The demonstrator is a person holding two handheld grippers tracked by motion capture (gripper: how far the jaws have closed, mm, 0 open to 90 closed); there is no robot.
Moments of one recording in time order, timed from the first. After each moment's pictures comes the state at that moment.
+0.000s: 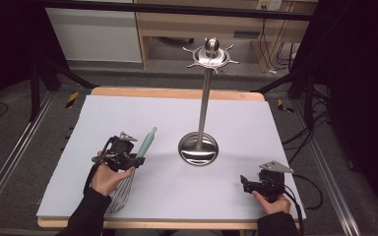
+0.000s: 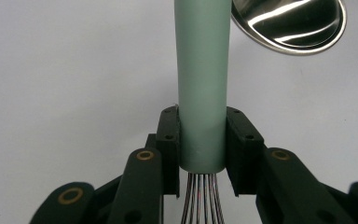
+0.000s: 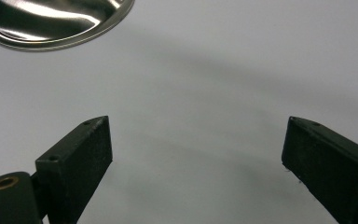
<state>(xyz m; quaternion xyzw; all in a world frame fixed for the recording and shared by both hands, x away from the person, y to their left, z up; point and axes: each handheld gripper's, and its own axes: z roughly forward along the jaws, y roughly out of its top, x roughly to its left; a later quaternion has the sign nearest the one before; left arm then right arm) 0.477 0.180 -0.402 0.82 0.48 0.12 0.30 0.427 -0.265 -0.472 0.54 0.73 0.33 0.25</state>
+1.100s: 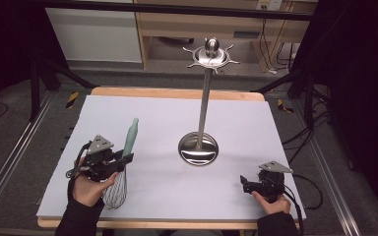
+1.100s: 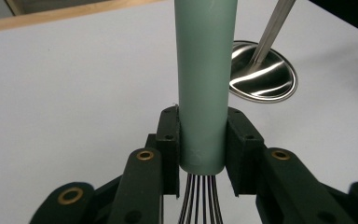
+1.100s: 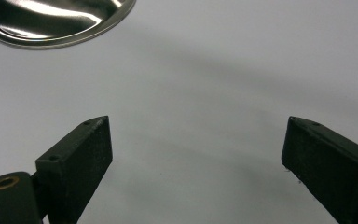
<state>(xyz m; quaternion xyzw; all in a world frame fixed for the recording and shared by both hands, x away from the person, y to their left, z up) 0.430 0.214 -0.371 0.76 0.44 0.19 0.43 0.427 -0.264 -0.471 0.53 0.74 0.33 0.25</state>
